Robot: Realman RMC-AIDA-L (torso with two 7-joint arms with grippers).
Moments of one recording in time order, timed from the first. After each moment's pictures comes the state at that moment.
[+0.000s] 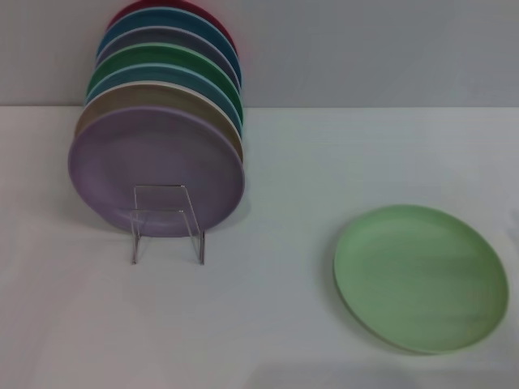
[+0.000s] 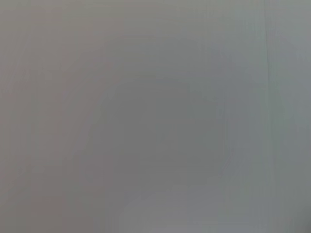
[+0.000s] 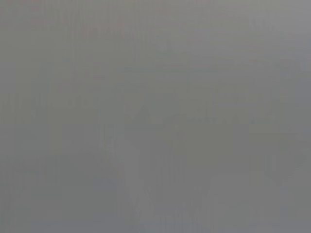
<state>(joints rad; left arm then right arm) -0.15 -2.08 -0.07 -0.28 1.30 1.61 0.05 0.21 2.09 0.63 0.17 -1.99 -1.61 0.15</state>
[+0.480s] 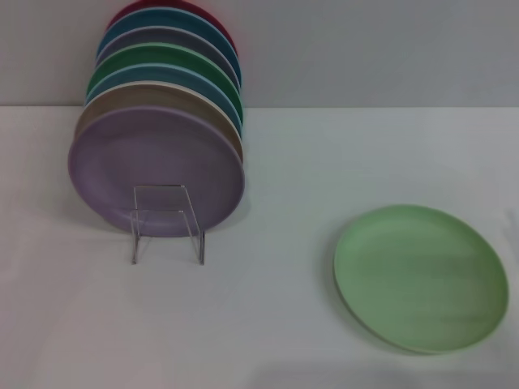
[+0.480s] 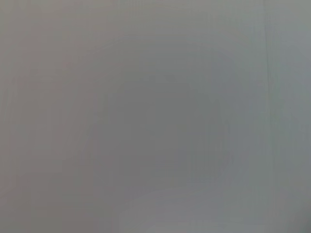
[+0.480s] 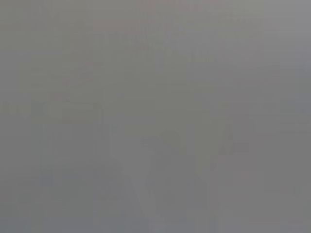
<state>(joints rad) -0.15 -2.08 -0.07 -0.28 1.30 1.61 0.05 0.22 2.09 0.62 0.18 -2.00 -1.62 0.16</state>
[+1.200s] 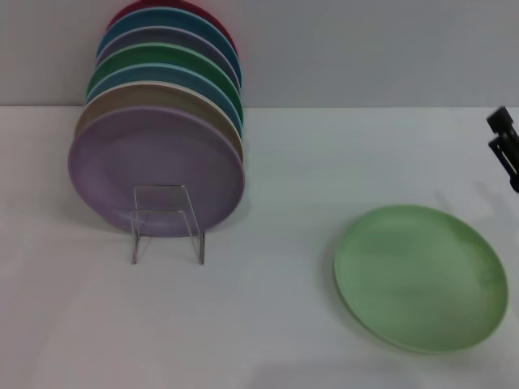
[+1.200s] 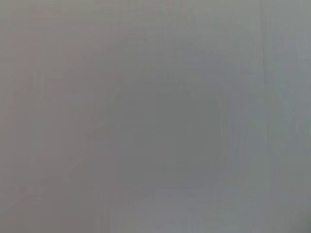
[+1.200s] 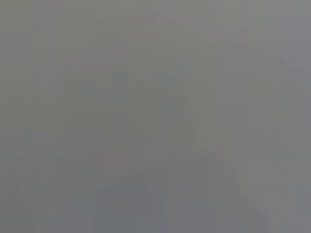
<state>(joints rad) -0.17 -2.08 -0.07 -0.28 1.30 1.62 0.05 0.25 1.93 0.58 0.50 -2.19 -1.44 0.25</state>
